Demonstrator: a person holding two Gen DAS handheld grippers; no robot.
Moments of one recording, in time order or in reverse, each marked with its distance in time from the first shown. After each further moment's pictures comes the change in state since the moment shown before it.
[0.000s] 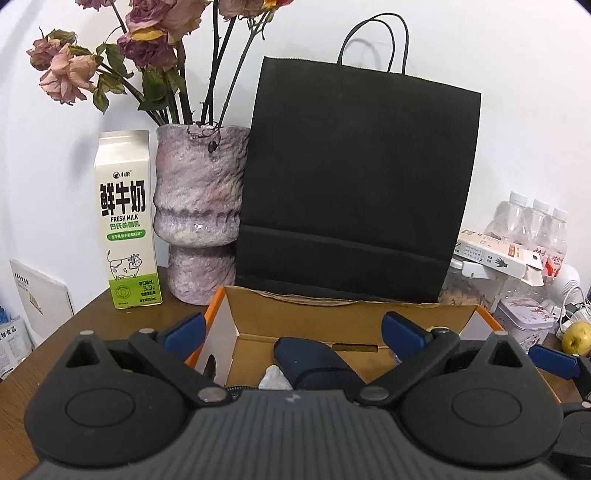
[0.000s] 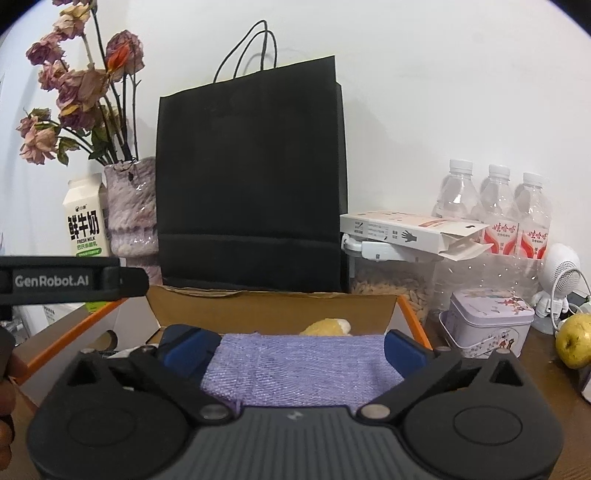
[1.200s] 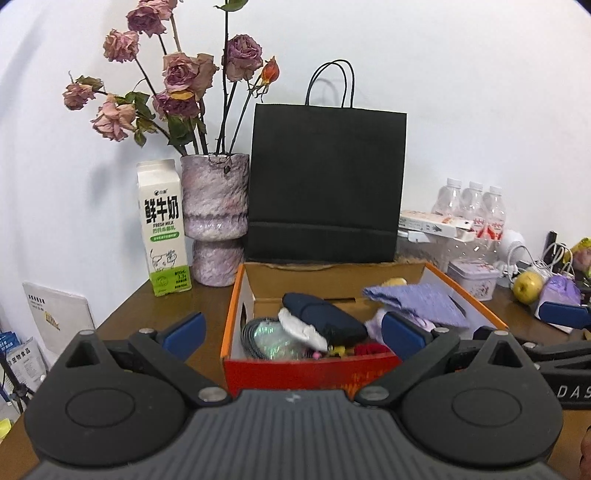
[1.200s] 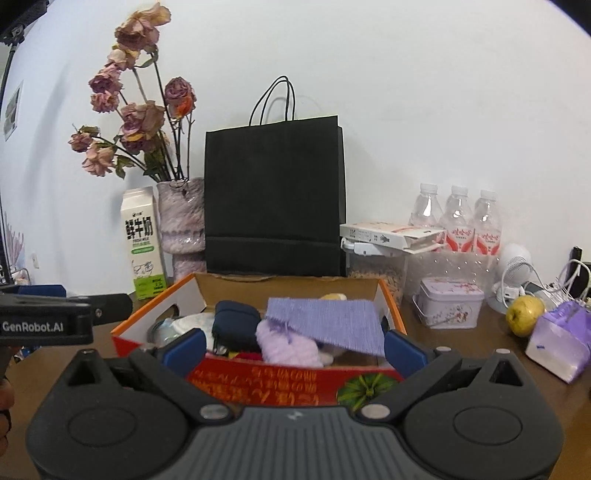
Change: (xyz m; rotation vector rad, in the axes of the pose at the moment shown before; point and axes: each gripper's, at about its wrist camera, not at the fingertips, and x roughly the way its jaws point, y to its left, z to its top) left arm -0.147 0.021 -0.041 0.101 -0.030 -0.060; right arm -0.151 0.016 -0.027 -0.008 -0.022 0.016
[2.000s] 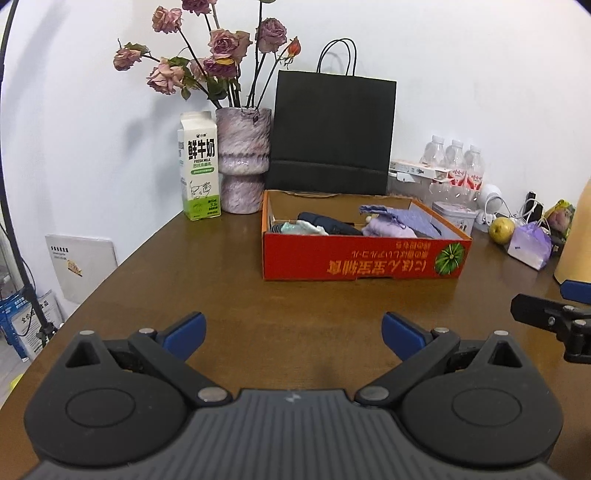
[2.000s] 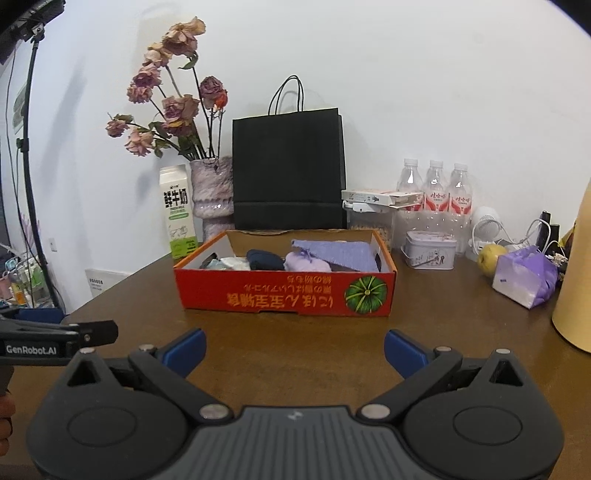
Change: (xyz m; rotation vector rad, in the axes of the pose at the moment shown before) left arm -0.122 0.023 -0.073 -0.017 0.114 0.003; right arm -0.132 0.026 -0.056 0.022 0.065 0.007
